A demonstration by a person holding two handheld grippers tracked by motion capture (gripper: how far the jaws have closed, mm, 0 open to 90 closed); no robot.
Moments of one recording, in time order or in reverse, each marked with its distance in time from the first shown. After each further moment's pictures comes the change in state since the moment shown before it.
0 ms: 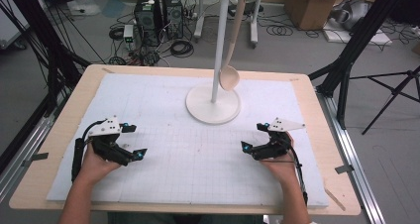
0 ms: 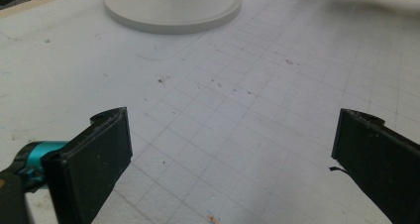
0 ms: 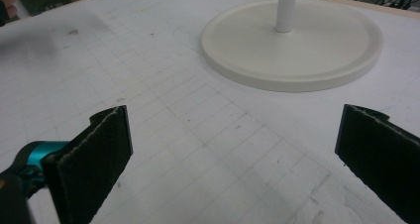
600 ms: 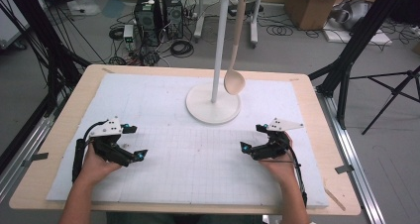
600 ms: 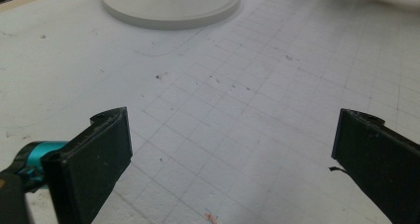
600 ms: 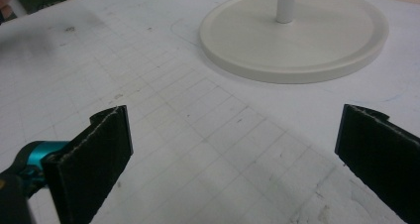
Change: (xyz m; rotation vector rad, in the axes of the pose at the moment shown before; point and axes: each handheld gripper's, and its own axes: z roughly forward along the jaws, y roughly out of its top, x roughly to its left) left arm -0.001 -0.001 0.001 0.010 -0.001 0.000; right arm -0.001 -0.003 0.004 0.025 0.003 0.023
